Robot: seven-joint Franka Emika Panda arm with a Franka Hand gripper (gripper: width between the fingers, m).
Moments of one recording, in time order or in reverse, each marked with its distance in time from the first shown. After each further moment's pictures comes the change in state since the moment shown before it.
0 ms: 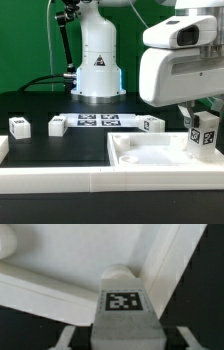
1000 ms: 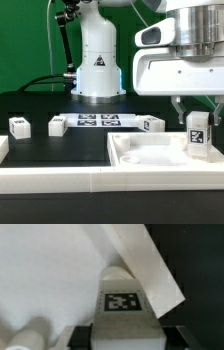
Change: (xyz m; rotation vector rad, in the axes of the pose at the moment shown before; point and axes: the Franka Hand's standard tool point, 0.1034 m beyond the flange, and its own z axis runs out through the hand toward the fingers) arm -0.008 0.000 0.000 0.043 0.082 1.056
